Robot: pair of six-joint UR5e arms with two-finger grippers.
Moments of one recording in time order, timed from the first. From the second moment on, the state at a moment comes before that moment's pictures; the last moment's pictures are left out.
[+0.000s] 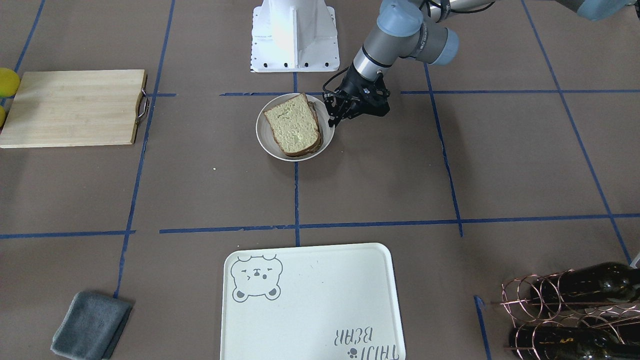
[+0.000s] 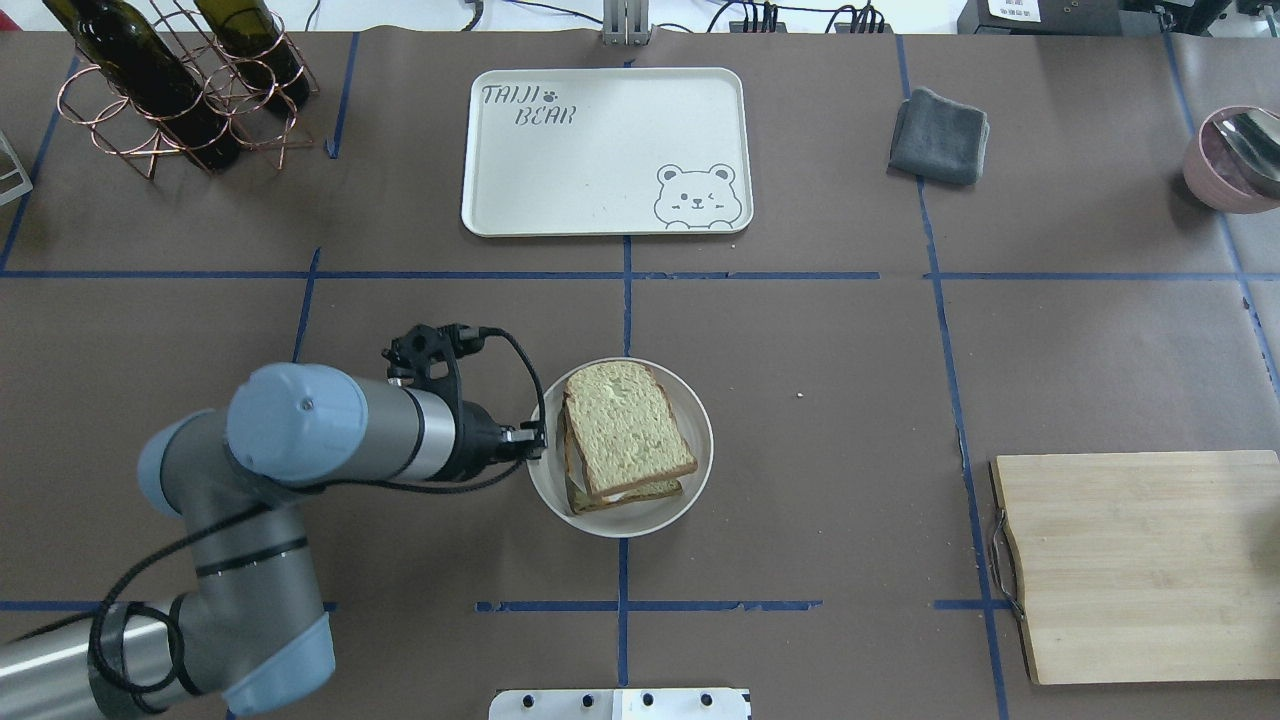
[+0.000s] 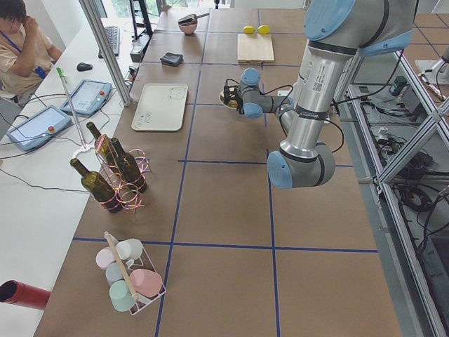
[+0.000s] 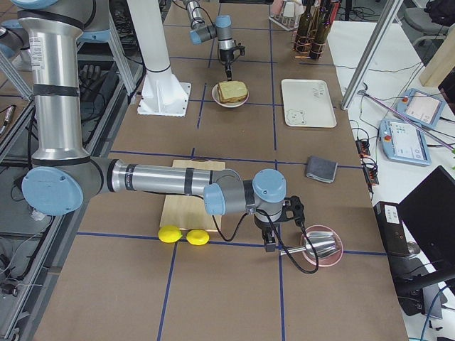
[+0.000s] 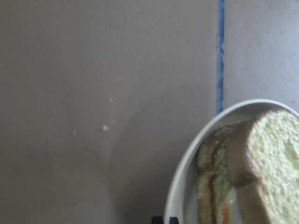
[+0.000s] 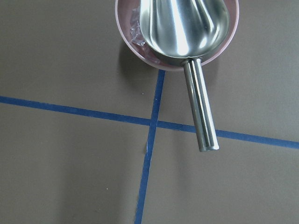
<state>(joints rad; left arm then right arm) -0.45 -1.98 -1.78 -2.14 -1.82 -1.46 1.54 -1.57 1.53 -1.37 2.32 0.00</state>
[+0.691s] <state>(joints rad) -0.78 -2.27 -1.38 -2.15 -1.97 -1.27 1.54 -1.59 1.53 -1.36 2.32 -0.01</state>
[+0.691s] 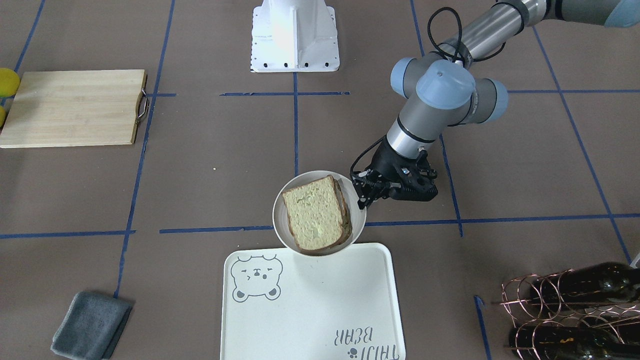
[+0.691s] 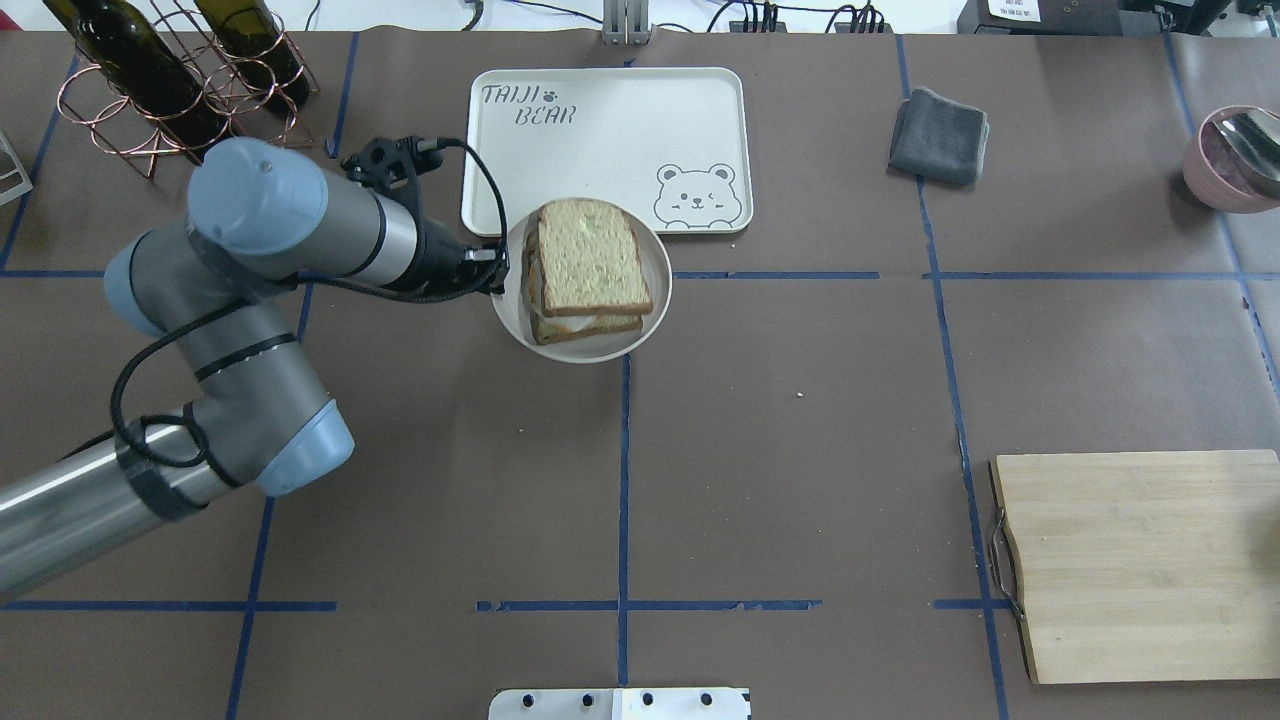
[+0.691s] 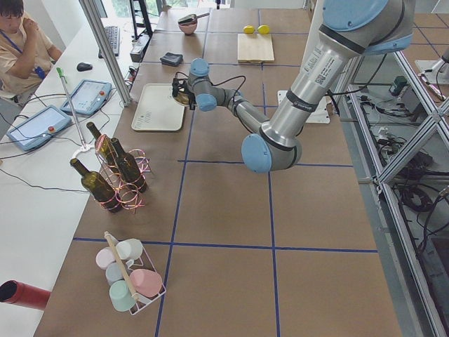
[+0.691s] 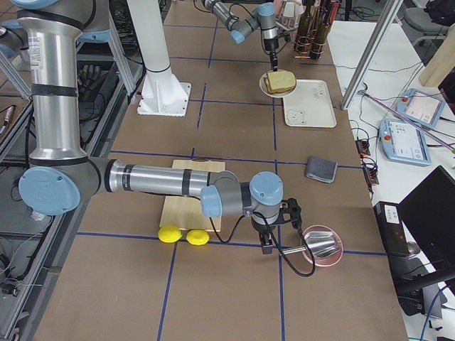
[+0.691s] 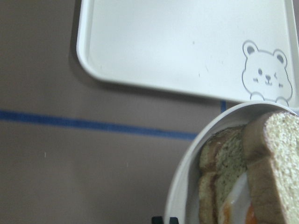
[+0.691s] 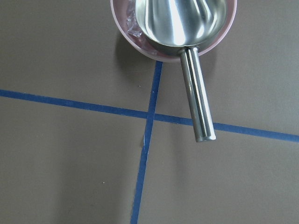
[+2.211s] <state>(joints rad) -0.87 -2.63 -0.68 -2.45 -1.96 -1.05 1.54 -1.60 1.54 -1.36 2.33 -0.01</state>
